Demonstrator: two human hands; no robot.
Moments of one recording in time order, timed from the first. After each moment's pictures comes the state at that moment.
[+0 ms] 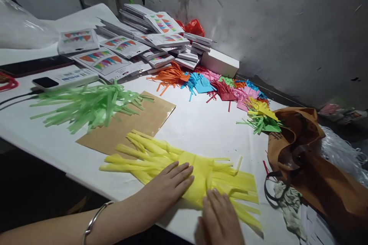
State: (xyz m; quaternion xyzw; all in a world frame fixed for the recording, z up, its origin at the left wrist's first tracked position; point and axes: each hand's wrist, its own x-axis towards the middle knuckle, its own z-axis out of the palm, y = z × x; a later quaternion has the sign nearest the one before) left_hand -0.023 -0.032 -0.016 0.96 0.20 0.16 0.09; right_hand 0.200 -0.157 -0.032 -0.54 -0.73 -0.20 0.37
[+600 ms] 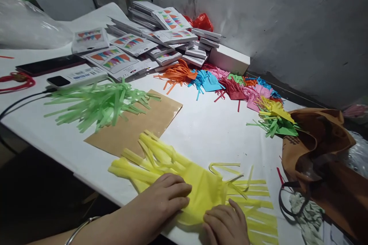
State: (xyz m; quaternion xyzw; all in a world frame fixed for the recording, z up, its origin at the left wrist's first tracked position) left_hand -0.042 -0.042 0.014 0.92 0.20 0.23 0.24; right_hand 0.183 -0.138 -0.029 -0.51 -0.77 -0.10 0.38
